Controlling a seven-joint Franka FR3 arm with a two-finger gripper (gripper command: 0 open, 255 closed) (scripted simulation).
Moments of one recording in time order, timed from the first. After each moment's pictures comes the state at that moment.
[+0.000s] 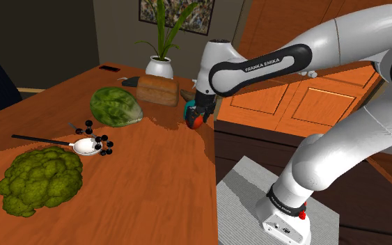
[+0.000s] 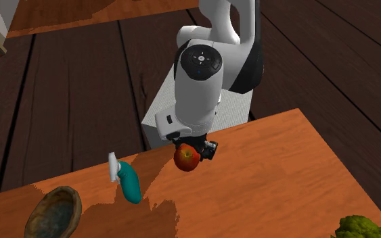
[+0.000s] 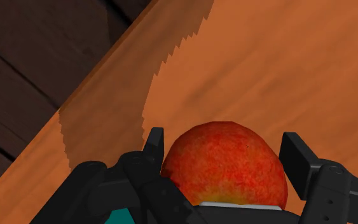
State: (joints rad) arm 0.00 -0.35 0.16 -2.51 0.01 2.20 0.31
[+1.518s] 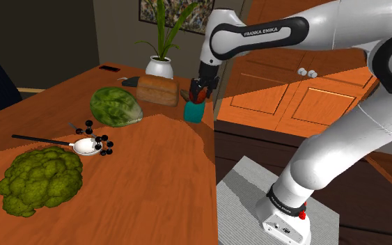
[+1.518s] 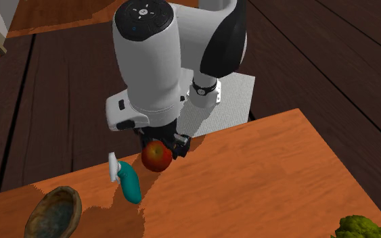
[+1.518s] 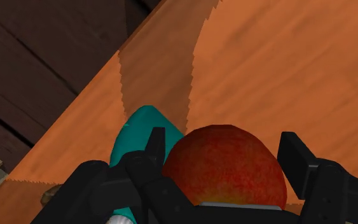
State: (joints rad) arm -0.06 -0.29 0.07 -2.22 -0.02 1.98 0.18
